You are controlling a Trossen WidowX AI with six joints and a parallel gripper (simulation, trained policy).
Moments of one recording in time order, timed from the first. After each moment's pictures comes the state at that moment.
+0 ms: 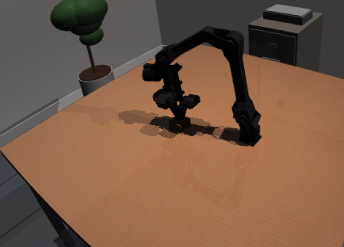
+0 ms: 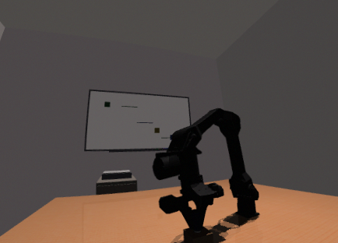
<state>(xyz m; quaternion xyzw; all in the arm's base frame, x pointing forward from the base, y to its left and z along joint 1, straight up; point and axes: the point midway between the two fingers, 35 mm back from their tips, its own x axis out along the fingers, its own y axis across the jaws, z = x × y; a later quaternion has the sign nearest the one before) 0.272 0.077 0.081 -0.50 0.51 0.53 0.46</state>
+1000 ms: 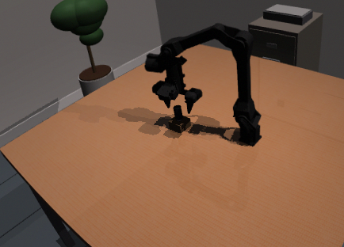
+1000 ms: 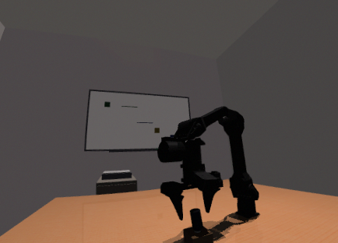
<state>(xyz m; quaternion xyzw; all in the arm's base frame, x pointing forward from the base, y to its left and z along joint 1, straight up) 0.270 0.075 0.113 -0.54 0.45 0.53 0.48</state>
